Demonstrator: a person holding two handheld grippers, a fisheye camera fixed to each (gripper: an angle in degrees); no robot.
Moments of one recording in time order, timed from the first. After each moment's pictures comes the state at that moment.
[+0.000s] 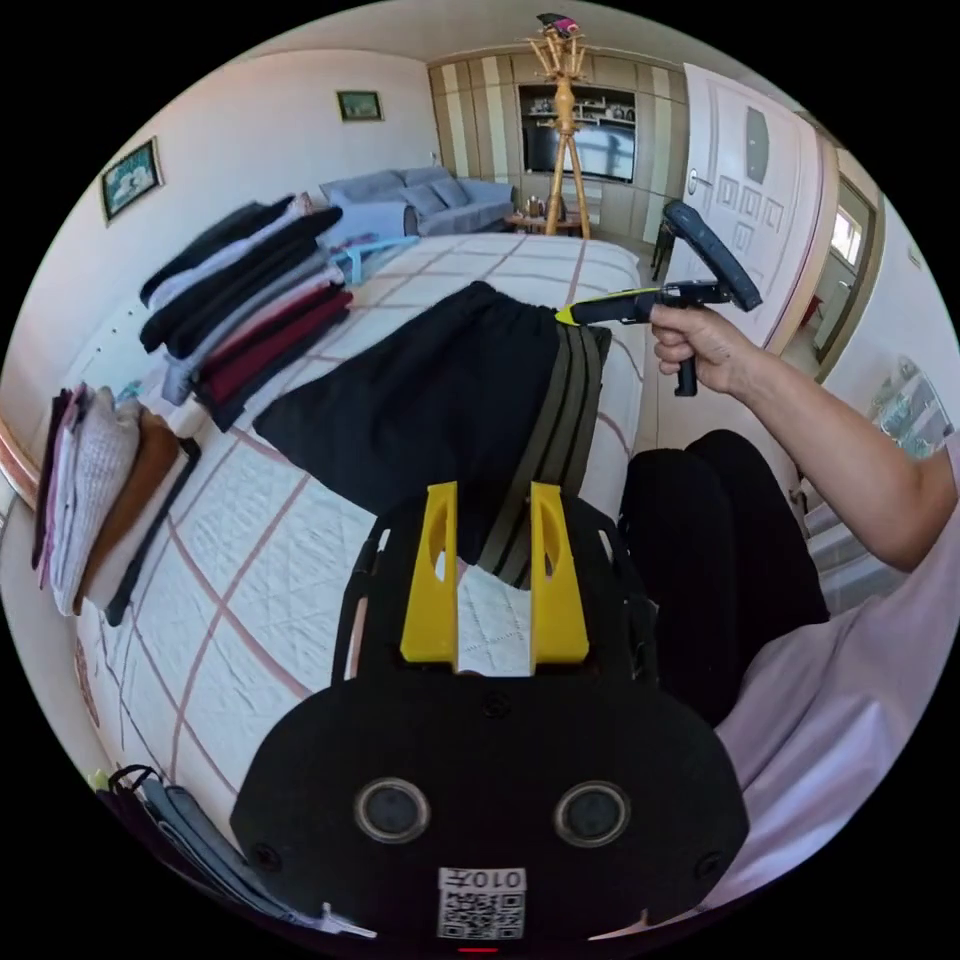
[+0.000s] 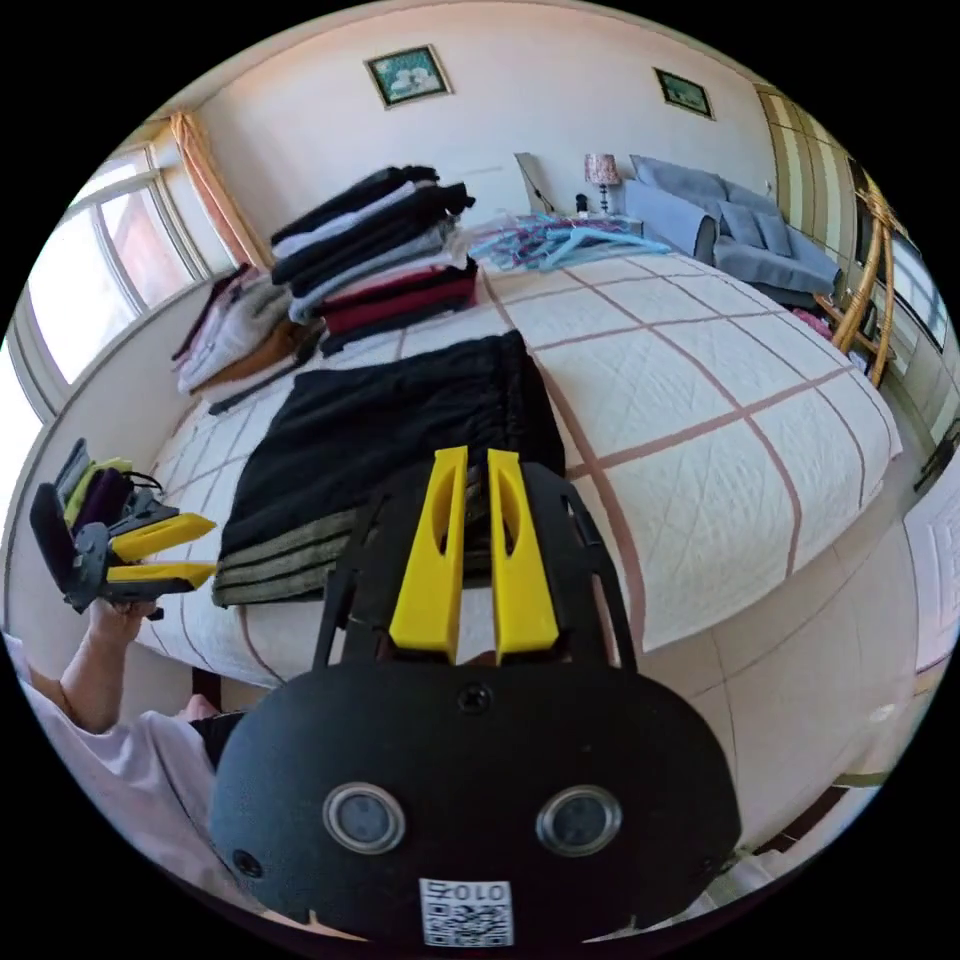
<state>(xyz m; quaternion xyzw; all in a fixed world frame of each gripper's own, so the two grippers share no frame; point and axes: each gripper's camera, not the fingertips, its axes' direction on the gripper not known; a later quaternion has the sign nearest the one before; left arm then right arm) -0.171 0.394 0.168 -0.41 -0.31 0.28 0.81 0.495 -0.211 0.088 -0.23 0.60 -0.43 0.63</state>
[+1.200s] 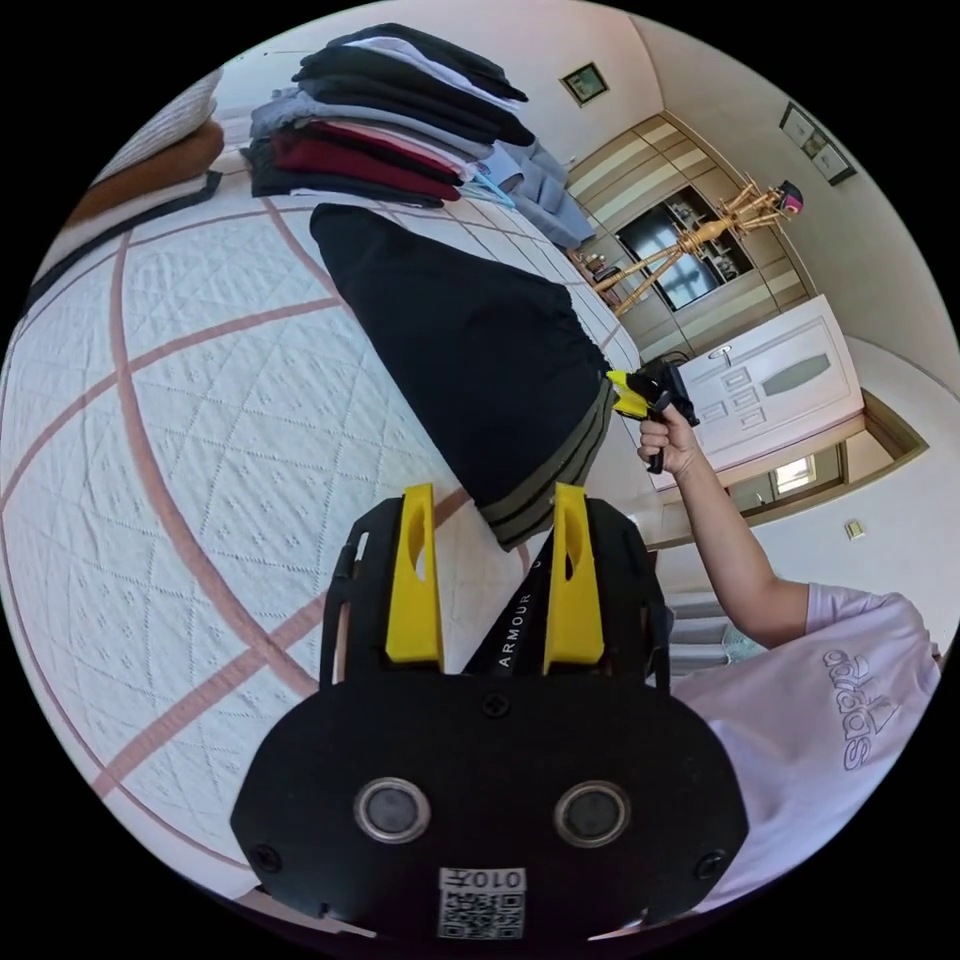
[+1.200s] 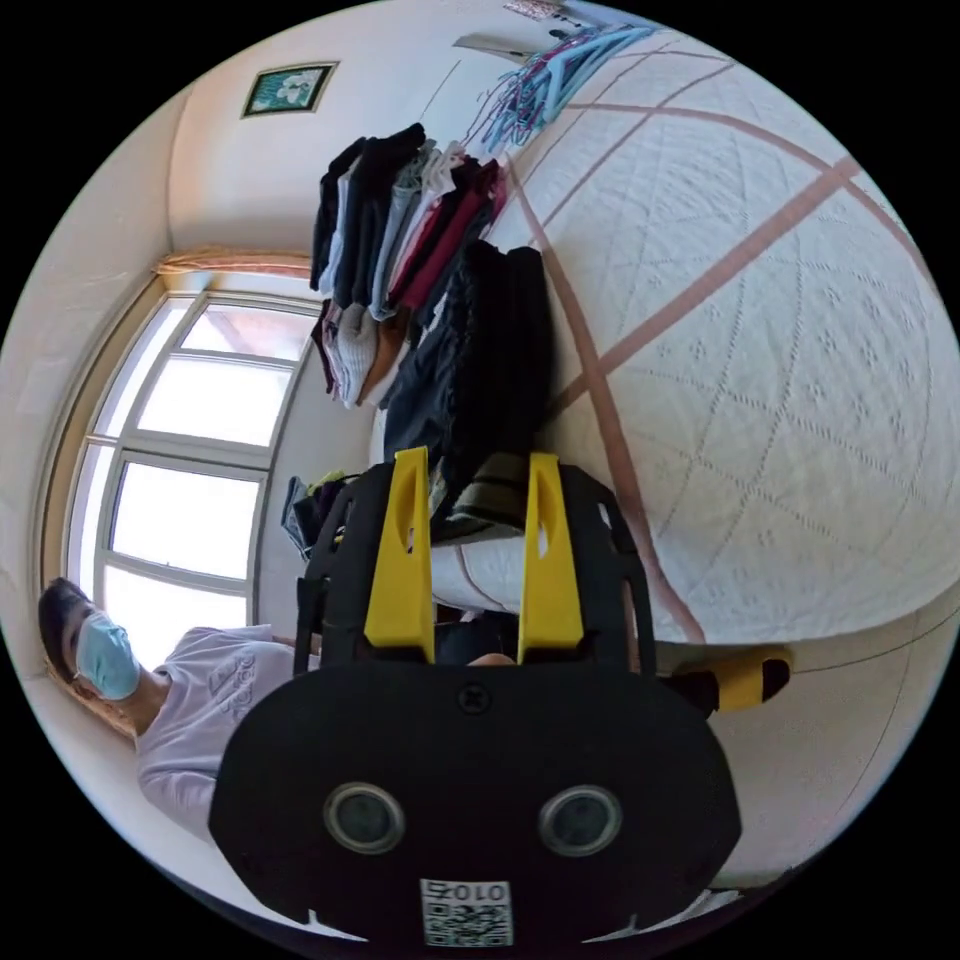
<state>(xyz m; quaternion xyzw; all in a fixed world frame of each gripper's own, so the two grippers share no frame) -0.366 0.295 0.074 -0.37 -0.21 -0.06 0.90 0.594 -0.431 0.060 -0.41 0.38 -0.14 0.81</state>
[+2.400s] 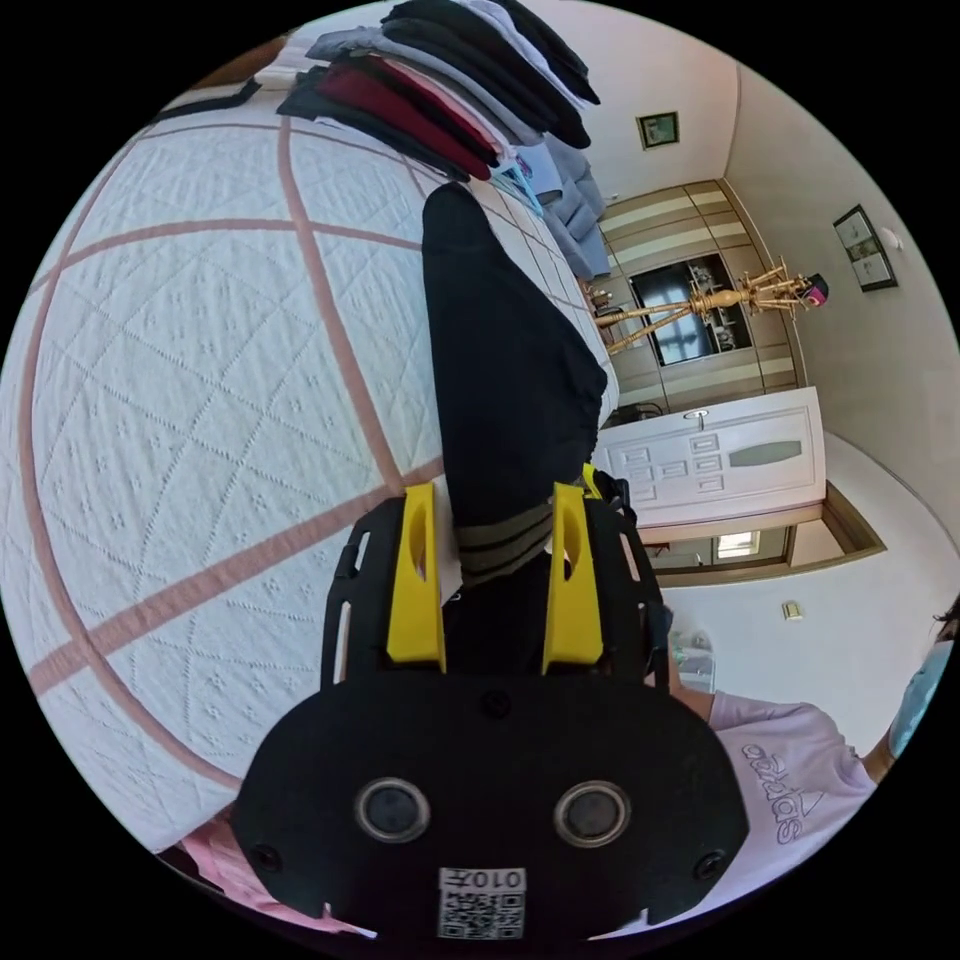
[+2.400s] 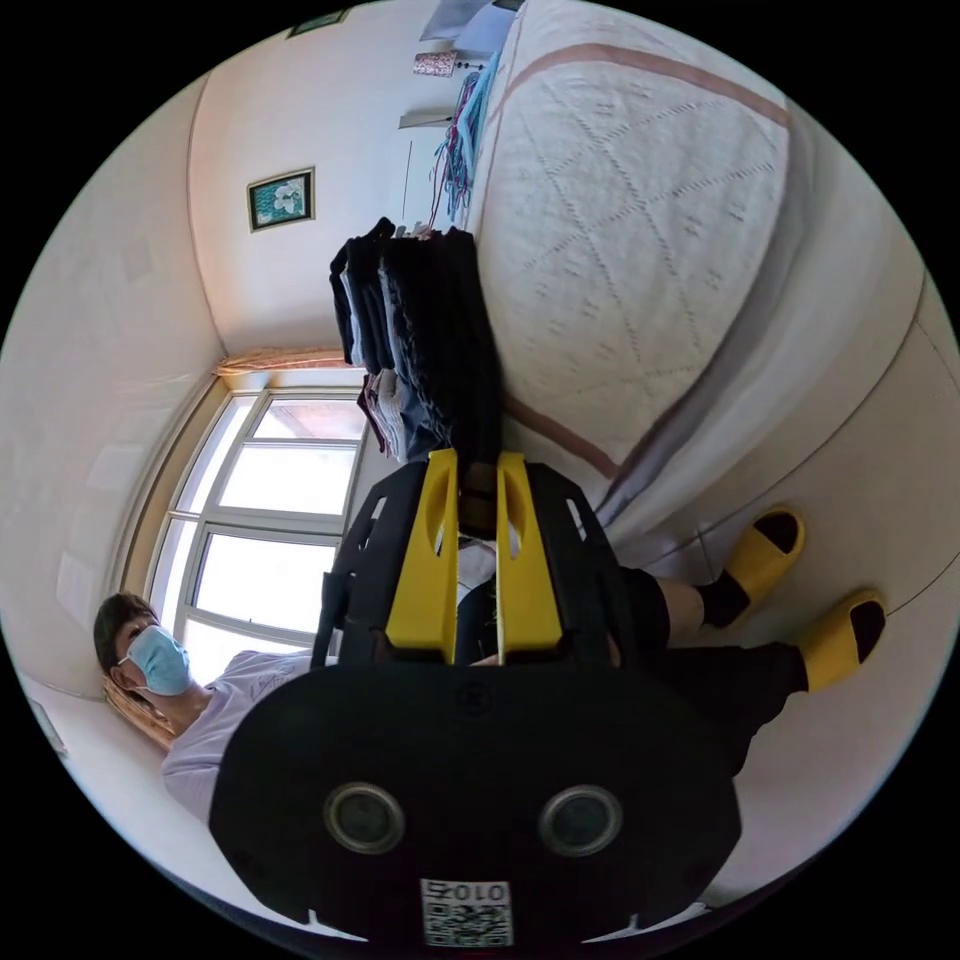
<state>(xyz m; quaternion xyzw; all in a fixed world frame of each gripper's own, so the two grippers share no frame) -0.335 0.176 0.116 -0.33 -0.18 -0.20 0.91 0.609 -0.454 -0.077 -0.30 0.25 -0.06 0.92</state>
